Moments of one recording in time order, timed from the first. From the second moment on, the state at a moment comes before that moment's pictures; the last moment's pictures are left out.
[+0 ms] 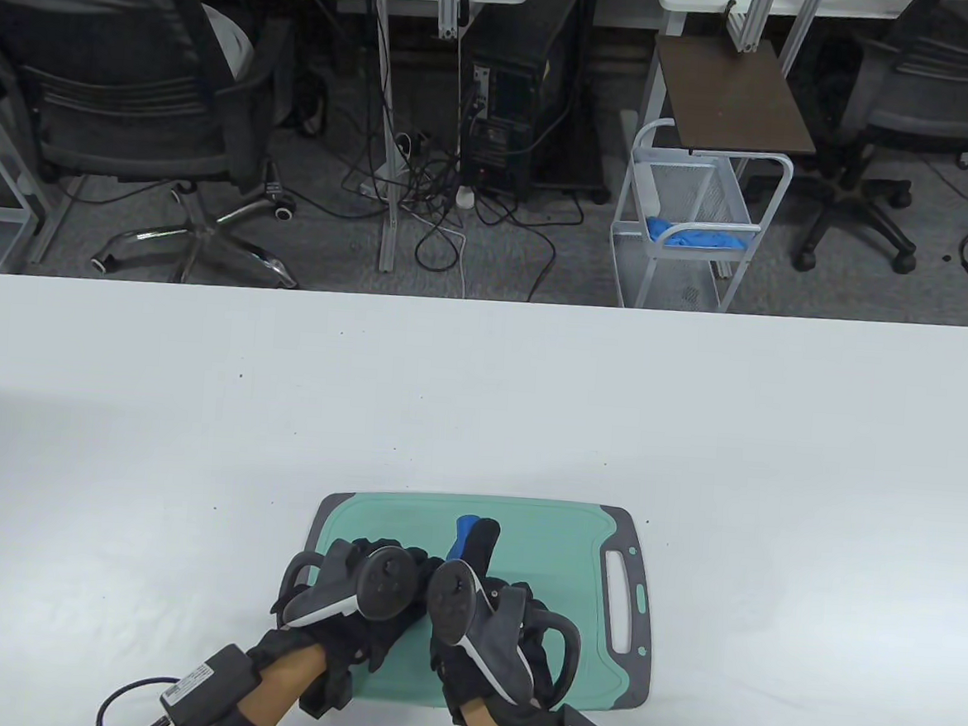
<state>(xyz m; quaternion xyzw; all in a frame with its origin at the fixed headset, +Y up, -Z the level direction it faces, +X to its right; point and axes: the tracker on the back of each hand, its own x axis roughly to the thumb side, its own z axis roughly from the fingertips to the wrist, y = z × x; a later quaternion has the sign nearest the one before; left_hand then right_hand) -0.142 -0.759 -0.267 -0.14 -0.22 0.07 0.96 0.002 -0.698 -0.222 -0.04 -0.01 0.99 0.10</state>
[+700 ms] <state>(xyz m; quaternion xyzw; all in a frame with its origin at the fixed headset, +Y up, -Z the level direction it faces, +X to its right) -0.142 -0.759 -0.268 -0.14 -0.21 0.07 0.96 -0.010 -0.706 -0.224 -0.03 -0.03 1.00 0.06</state>
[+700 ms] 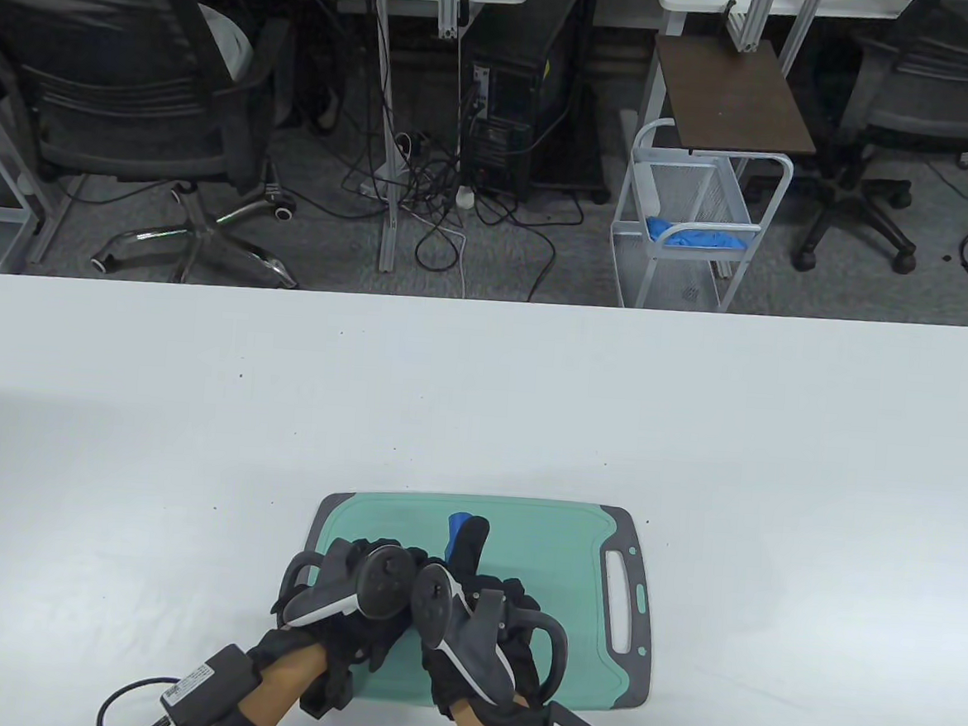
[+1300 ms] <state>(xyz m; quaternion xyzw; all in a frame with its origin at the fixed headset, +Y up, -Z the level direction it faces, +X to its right) -0.142 -0.759 -0.269 -0.14 -0.21 0.07 0.96 -0.015 -0.704 -0.222 -0.02 -0.04 1.00 0.04</state>
